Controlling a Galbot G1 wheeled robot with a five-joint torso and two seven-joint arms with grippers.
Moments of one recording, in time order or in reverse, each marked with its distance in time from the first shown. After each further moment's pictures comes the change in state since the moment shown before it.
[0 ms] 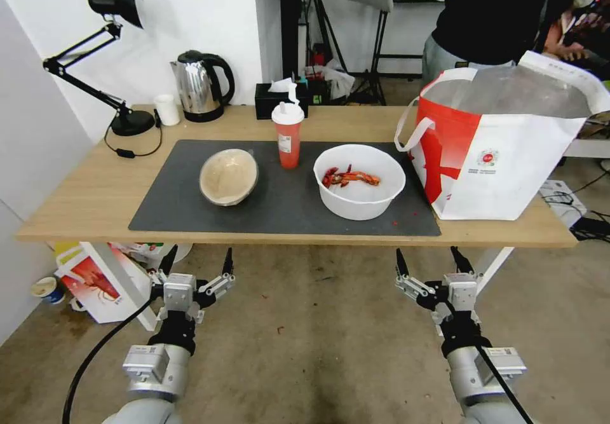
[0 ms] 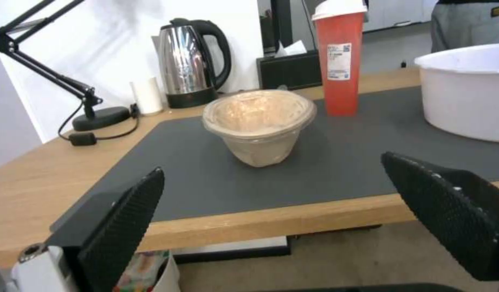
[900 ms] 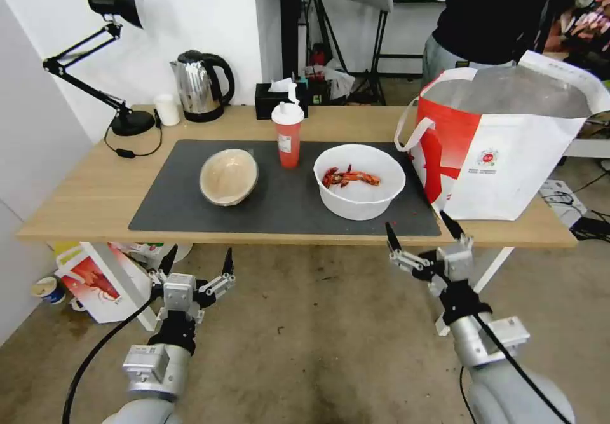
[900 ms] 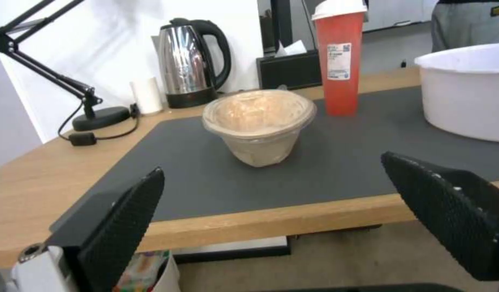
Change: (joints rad) left arm 0.000 0.000 0.000 0.000 0.000 0.000 0.000; right arm 0.217 -0.344 -0.022 0.002 0.120 0.032 -0.035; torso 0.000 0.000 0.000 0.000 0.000
